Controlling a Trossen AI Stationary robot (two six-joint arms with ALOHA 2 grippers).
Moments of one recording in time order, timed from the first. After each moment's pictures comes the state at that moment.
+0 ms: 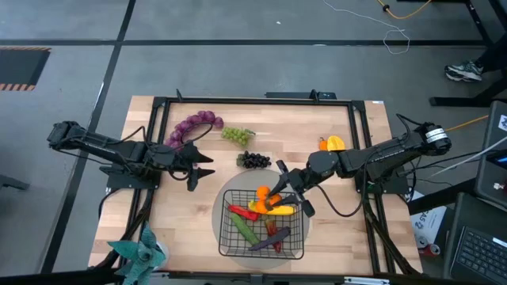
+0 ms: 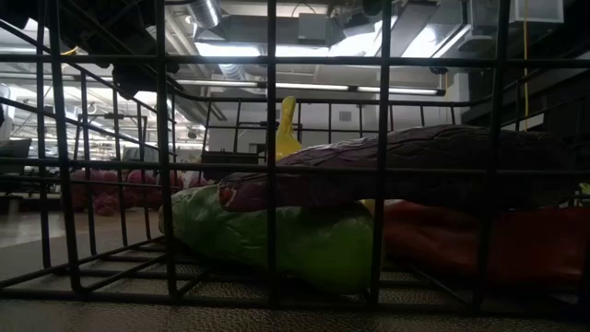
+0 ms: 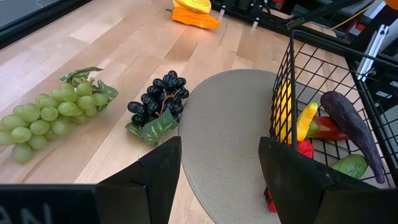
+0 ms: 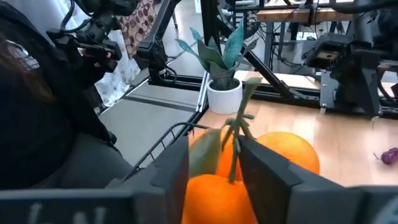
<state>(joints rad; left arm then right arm) -0.19 0.73 0.45 -0.09 -0.33 -0.42 0.24 1.36 0.89 0.26 -0.28 0.07</state>
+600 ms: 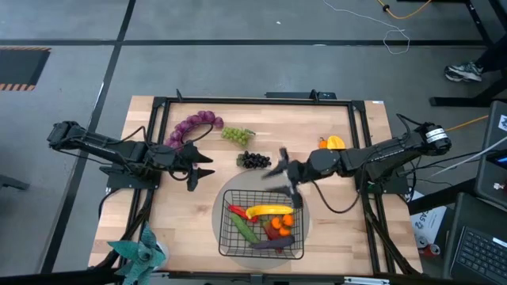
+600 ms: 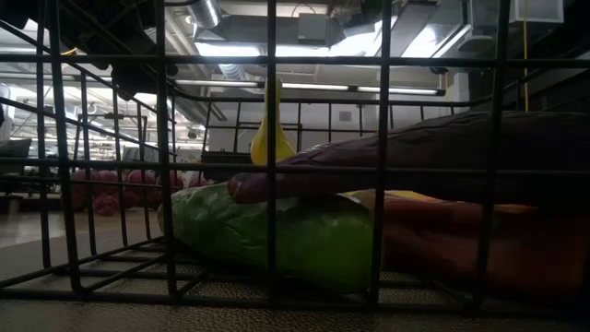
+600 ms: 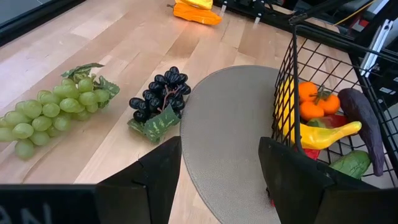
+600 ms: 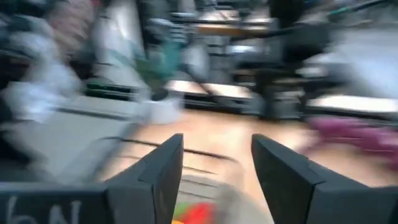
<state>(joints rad) -0.19 0.73 0.45 -0.11 -0.33 -0.42 0.23 1.36 0.89 0.30 0.01 0.01</state>
